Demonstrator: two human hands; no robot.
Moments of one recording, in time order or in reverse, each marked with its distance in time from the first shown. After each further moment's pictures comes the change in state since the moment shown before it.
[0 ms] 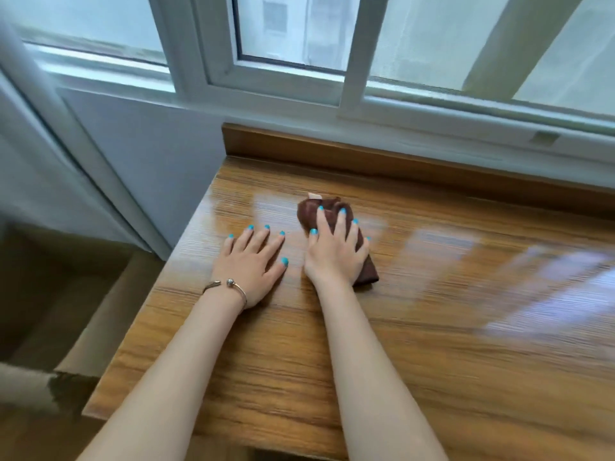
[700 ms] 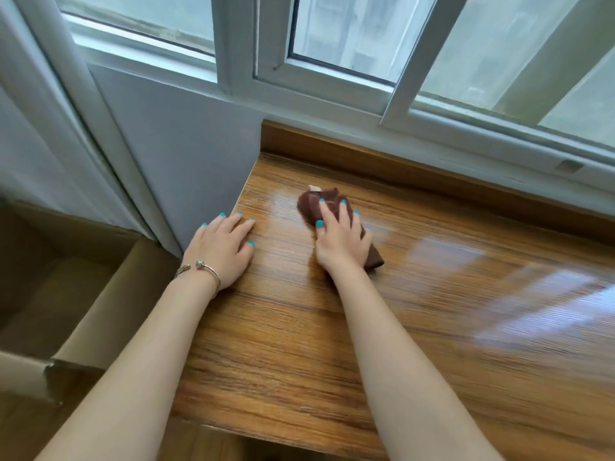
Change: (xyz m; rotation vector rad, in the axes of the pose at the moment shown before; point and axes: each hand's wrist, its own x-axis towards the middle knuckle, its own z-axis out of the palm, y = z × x) left_hand -0.003 -0.112 -0.016 -0.158 0.081 -0.084; right_hand 0.013 -0.057 0.009 -0.072 -0.053 -0.082
